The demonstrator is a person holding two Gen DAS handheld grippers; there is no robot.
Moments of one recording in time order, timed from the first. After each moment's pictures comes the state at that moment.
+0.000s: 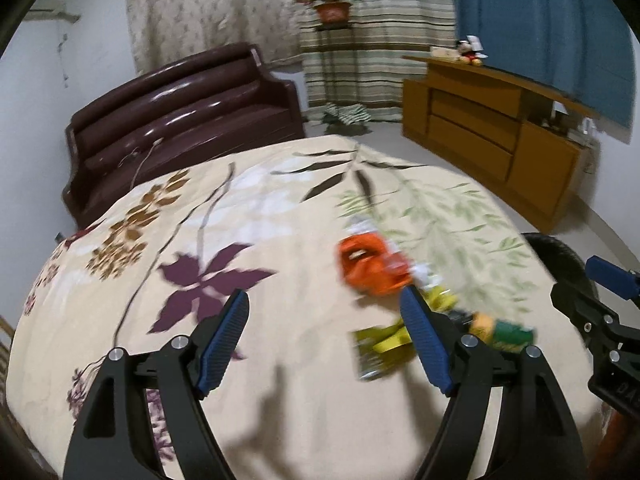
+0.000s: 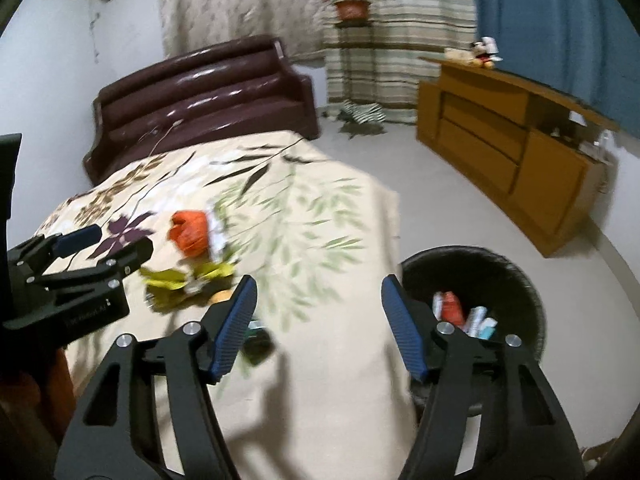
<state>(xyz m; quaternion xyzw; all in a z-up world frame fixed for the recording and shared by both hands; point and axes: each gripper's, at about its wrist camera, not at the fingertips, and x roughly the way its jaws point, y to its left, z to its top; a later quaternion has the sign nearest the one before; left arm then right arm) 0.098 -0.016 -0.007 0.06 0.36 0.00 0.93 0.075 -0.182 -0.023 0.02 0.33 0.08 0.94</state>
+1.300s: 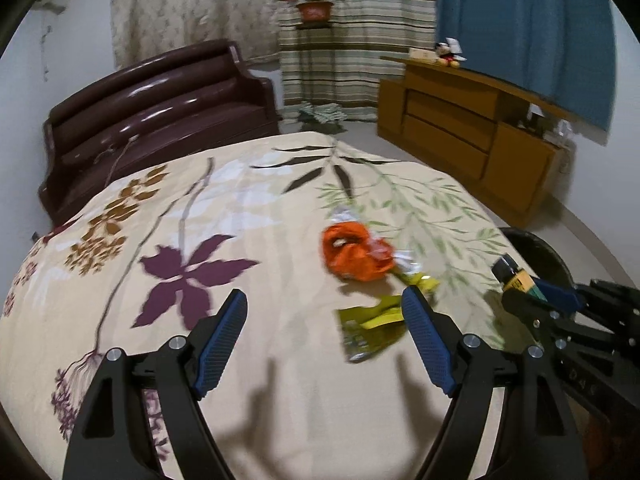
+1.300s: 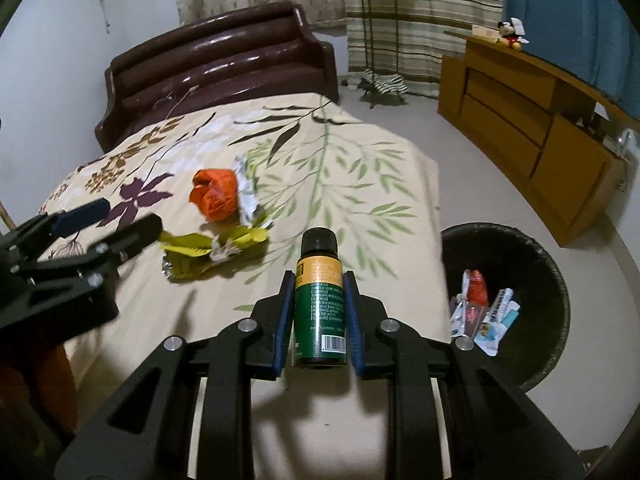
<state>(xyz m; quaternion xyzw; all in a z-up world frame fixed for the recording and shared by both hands) 0.093 -0.018 -0.009 0.05 0.36 -0.07 0.93 0.080 -0.163 -0.038 0.01 0.38 0.10 0.92</state>
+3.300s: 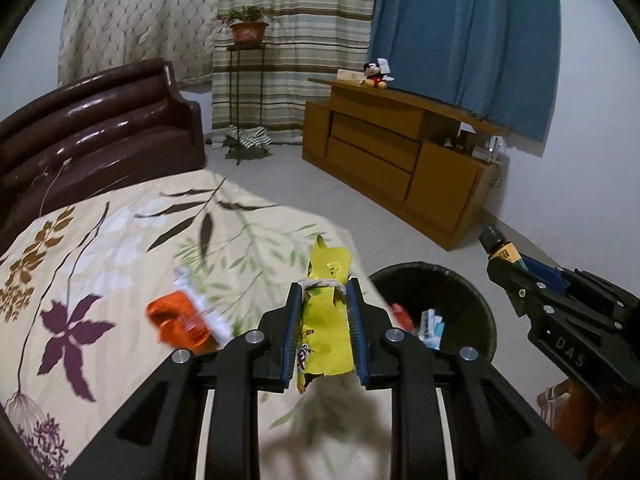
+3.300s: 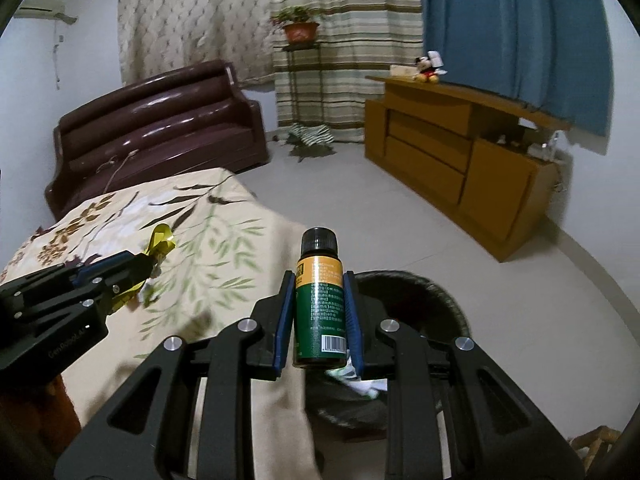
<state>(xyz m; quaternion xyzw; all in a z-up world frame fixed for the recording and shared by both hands) 0.110 -0.114 0.015 0.02 0.32 -0.19 0.93 0.072 -0.260 0.002 0.03 0.29 -0.02 0.96</state>
